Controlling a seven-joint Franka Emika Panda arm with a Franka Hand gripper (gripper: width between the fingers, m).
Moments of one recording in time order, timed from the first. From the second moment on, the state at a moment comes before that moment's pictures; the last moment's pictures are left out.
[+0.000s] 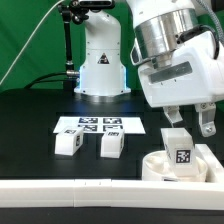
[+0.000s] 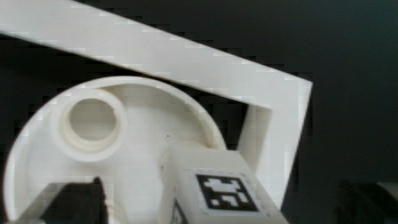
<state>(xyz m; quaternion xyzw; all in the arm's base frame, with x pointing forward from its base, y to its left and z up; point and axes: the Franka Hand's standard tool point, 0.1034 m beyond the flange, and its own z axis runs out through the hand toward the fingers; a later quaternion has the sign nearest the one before) 0.617 0.092 0.091 -0.79 0.58 0.00 0.18</state>
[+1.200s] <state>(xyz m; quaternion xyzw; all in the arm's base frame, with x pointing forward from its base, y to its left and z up) 0.615 0.110 0.116 -0.99 0.10 -0.01 0.10</state>
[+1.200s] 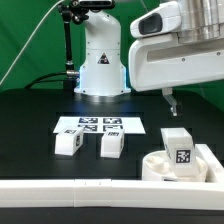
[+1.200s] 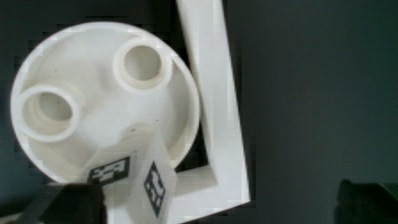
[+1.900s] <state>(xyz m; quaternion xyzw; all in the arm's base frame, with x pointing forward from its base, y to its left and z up) 0.622 0.106 0.119 -0.95 -0.30 -0.03 0.06</state>
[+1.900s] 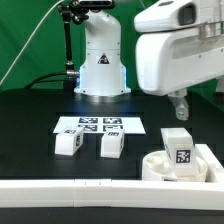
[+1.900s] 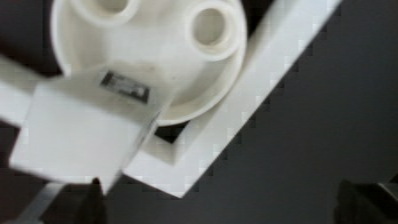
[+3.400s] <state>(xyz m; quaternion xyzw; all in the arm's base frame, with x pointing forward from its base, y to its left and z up) 0.628 0.092 0.099 -0.69 -0.72 -0.03 0.00</state>
